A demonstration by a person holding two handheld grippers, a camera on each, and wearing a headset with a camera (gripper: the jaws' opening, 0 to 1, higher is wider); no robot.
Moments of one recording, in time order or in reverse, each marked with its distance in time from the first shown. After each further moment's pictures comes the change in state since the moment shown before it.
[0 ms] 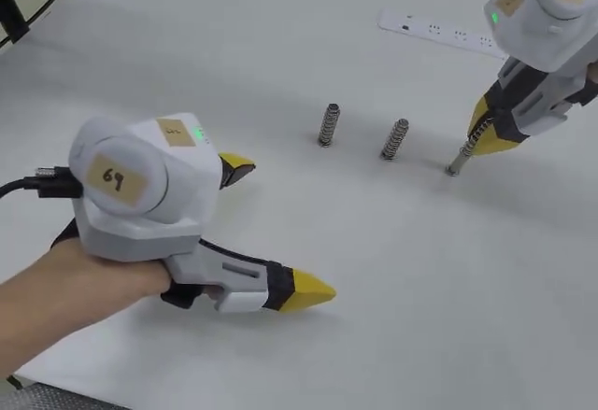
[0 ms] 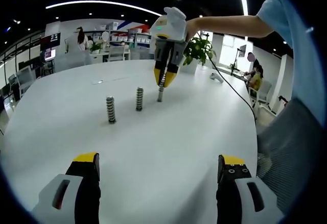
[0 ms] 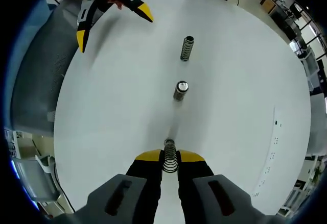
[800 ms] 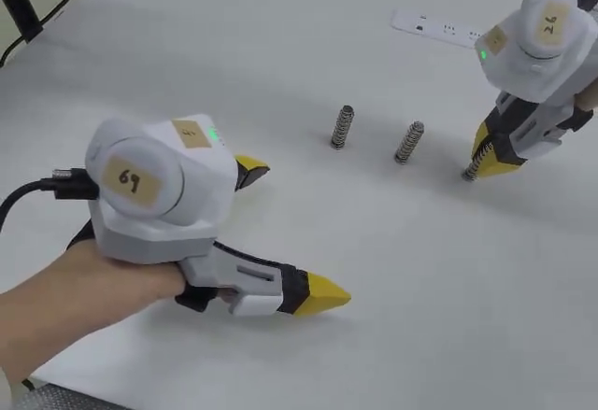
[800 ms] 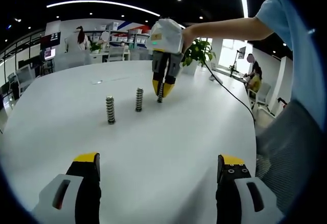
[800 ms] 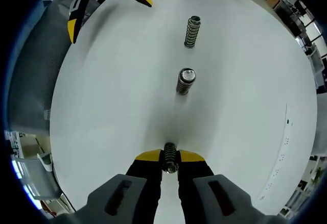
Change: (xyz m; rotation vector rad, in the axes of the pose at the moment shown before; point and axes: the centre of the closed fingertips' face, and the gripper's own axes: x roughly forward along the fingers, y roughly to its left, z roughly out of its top) left arm 0.001 0.001 0.001 -0.011 -0.009 -0.011; right arm 0.027 0.001 -0.006 0.005 0.054 0.034
